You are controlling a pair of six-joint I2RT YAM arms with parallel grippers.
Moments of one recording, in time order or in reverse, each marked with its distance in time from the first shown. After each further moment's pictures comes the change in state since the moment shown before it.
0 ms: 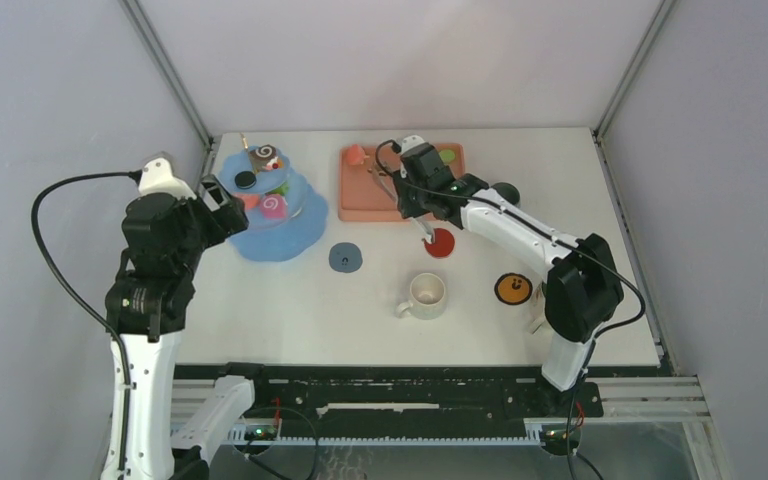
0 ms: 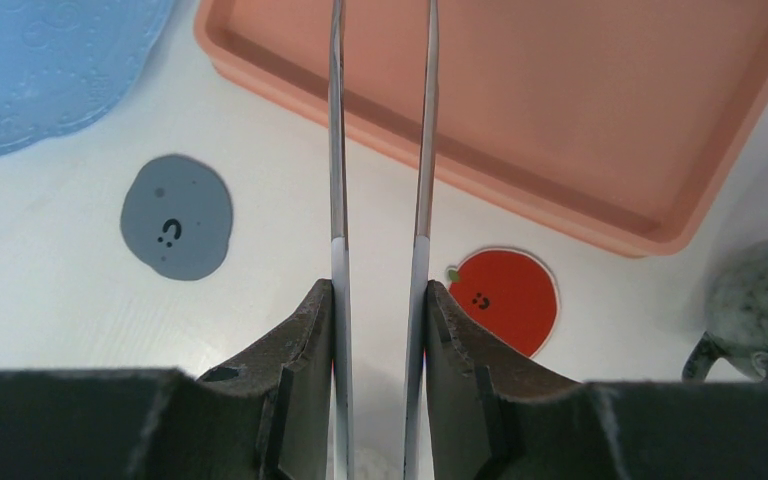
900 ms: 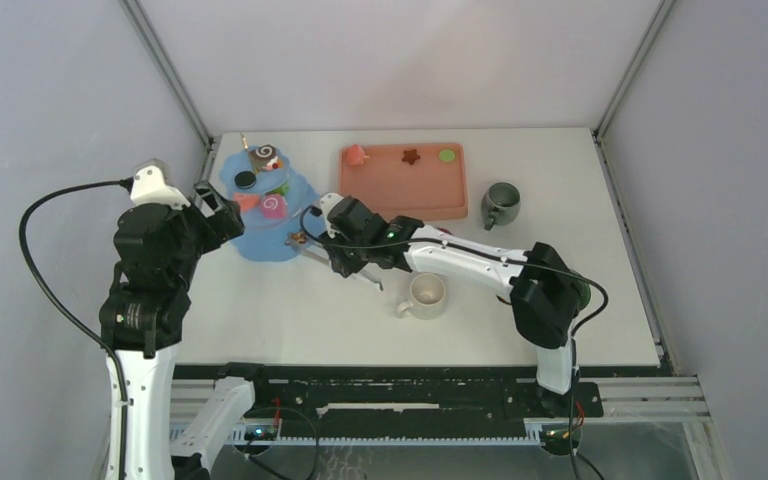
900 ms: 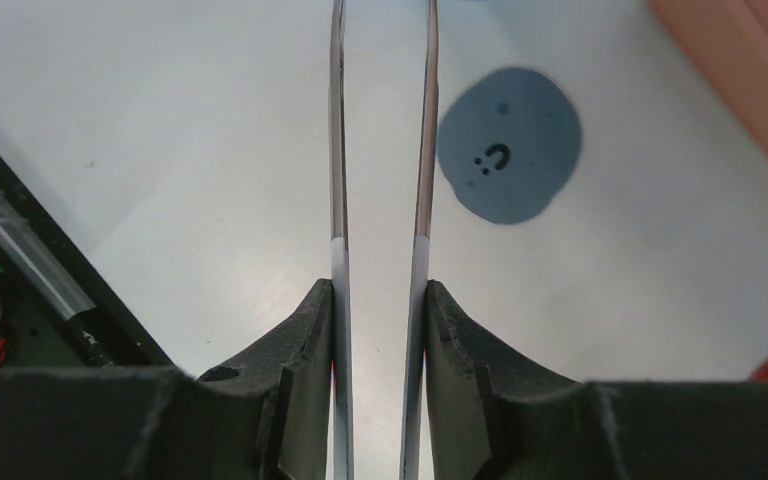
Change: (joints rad) left arm 0.000 -0.042 0.000 -0.009 -0.007 0.000; right arm 0.345 0.103 0.052 0.010 -0.106 0.003
